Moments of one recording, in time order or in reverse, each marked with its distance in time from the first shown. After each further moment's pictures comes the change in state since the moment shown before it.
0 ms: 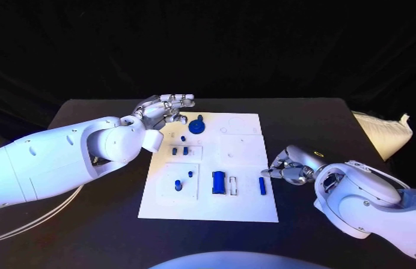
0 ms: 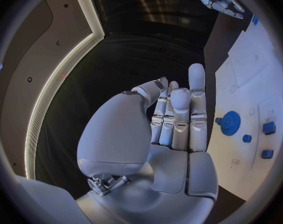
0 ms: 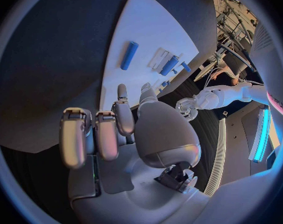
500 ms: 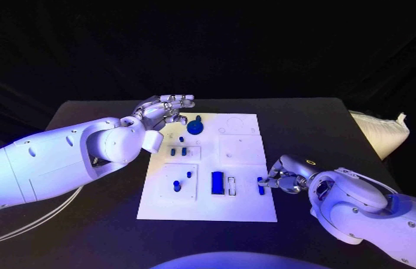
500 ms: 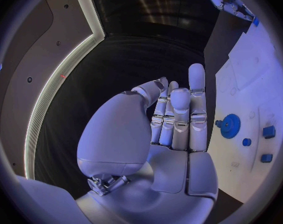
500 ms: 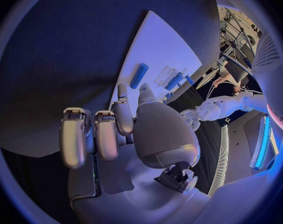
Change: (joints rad) left arm 0.000 0.003 -0.001 0.000 0.000 0.000 0.000; left_hand 0.000 0.000 0.000 0.000 0.000 0.000 0.000 0.000 0.000 0.000 0.000 0.000 0.000 0.000 0.000 0.000 0.000 0.000 0.000 0.000 0.000 0.000; right arm -0.045 0.040 -0.006 -0.038 -0.047 0.046 -0.002; right_hand 0.015 0.013 0.003 -0.003 0.000 0.013 -0.006 0.000 0.000 -0.001 0.001 -0.001 -0.001 0.000 0.004 0.000 0.000 0.000 0.000 0.000 0.000 0.000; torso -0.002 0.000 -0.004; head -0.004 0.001
